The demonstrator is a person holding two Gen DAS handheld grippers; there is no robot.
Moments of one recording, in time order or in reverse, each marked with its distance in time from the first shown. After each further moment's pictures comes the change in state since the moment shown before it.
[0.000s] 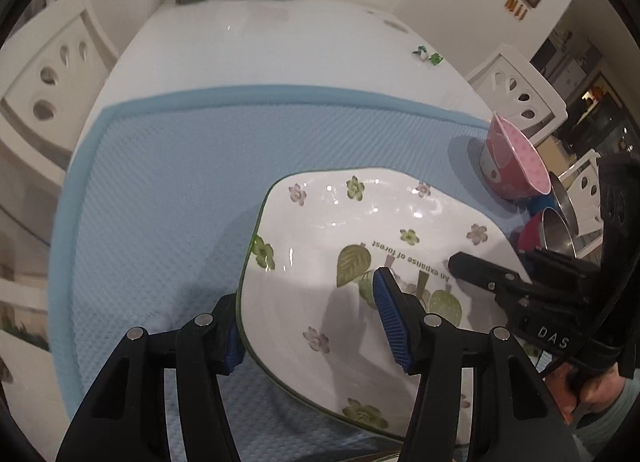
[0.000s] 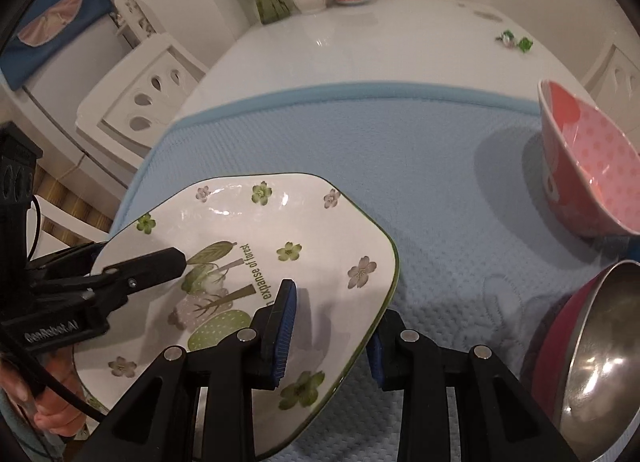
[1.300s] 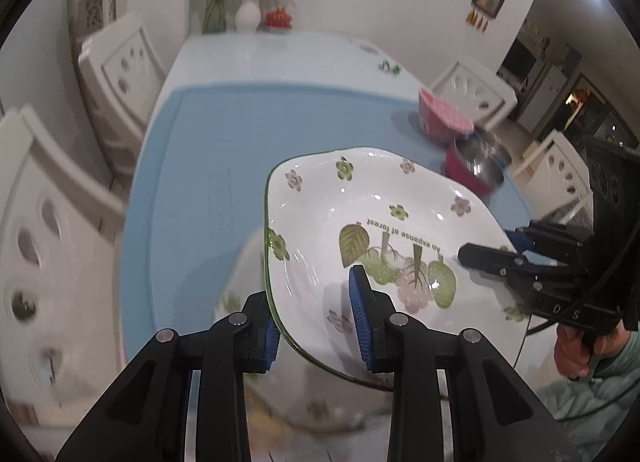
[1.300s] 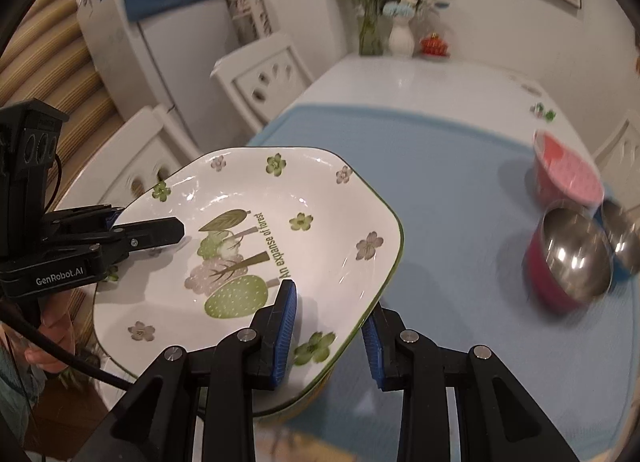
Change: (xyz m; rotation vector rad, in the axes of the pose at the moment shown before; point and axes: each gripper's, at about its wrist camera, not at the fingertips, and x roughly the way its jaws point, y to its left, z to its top) left arm -0.146 -0.009 -0.167 0.021 -0.108 0.001; right arm -0.126 0.088 -0.156 -0.252 -0.074 0.079
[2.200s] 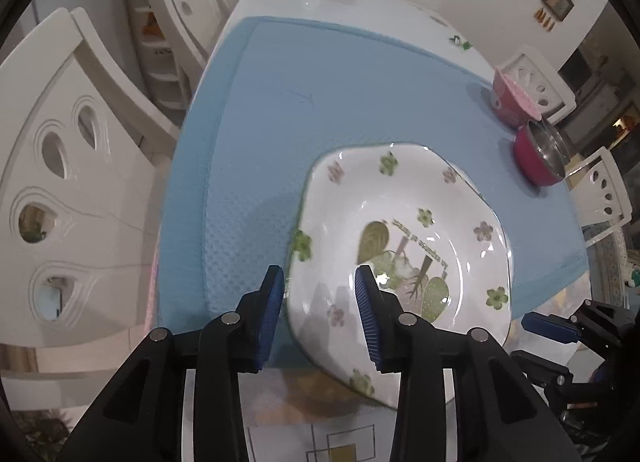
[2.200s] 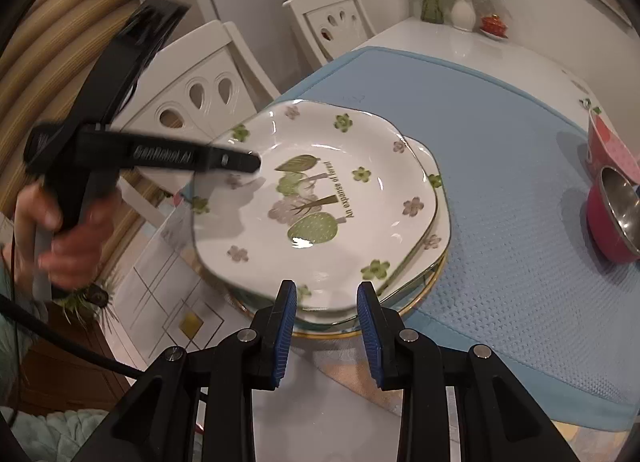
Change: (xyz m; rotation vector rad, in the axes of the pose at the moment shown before) left arm 0.018 0.050 -0.027 -0.171 0.119 0.117; right arm 0.012 0.064 -0.058 -0.153 0.112 0.053
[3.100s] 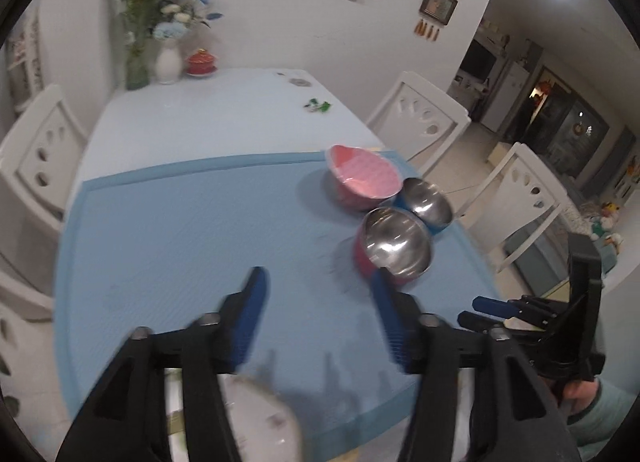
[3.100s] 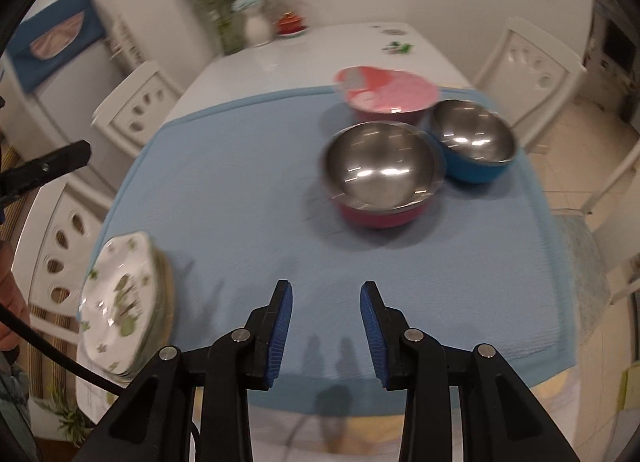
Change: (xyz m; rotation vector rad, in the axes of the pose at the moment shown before) left arm -0.024 -0.217 0.118 0.262 -0.192 -0.233; right arm -0.108 -0.235 -0.012 0.493 -0.082 -0.270
